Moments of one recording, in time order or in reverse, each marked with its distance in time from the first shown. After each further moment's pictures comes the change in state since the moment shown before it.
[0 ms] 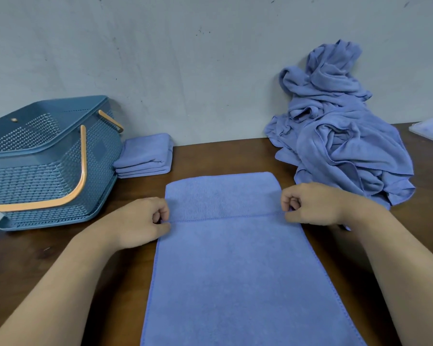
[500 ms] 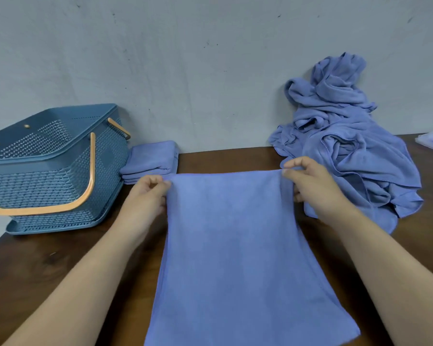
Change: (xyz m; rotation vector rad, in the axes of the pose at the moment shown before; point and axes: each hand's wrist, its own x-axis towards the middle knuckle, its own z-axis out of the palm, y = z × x) left_hand 0.023 0.032 0.003 -1.163 0.456 -0.190; right_hand 0.035 -0.025 -0.001 0.897 0.586 0.072
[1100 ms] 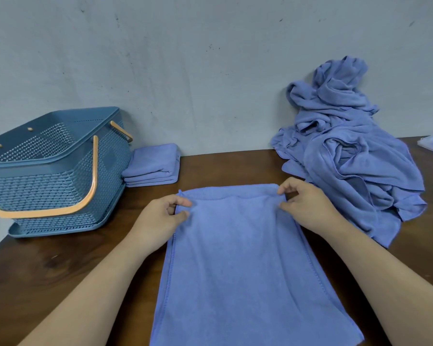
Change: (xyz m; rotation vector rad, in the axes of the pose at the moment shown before) left_hand 0.005 -0.038 -0.003 0.539 -0.138 0.123; right_hand -0.011 0.029 0.009 -0.435 -0.047 -0.101
